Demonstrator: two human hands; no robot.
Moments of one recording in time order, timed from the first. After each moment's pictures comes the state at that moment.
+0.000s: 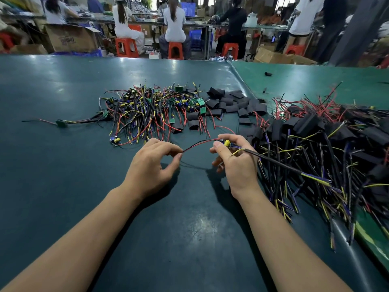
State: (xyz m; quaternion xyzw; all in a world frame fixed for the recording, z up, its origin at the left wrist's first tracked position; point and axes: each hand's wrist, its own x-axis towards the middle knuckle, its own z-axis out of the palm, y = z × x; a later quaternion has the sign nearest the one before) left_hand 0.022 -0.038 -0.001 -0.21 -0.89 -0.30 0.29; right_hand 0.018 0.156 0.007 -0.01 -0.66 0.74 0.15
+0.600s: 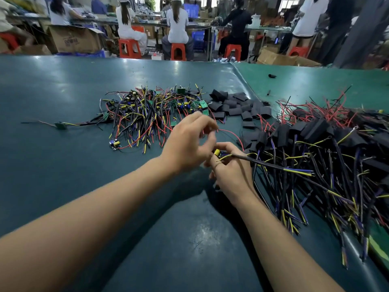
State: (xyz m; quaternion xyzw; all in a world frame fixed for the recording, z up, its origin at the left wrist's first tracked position) left_hand -0.025 0.025 0.036 -0.26 -0.85 -0.33 0.32; right_hand 0.011 0.146 0.003 0.02 -0.75 0.65 0.12
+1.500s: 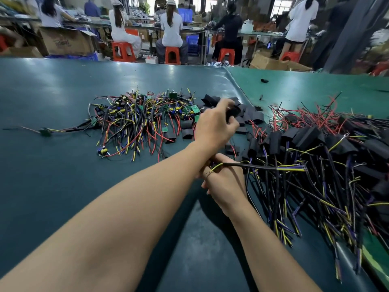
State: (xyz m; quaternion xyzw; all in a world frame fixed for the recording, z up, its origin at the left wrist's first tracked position) left_hand -0.102 0.104 0.043 -0.18 -0.87 -0.38 0.27; right_hand 0.004 0.152 -0.005 -0.01 -0.78 0.63 0.07
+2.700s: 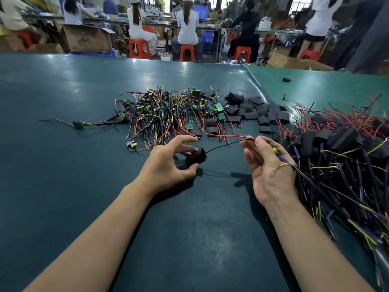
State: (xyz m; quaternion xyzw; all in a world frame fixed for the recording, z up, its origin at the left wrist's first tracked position) left_hand -0.013 -0.061 -0.009 -0.22 -0.86 -0.42 0.21; right_hand -0.003 0.157 0.017 -0.04 -0.42 0.89 0.16
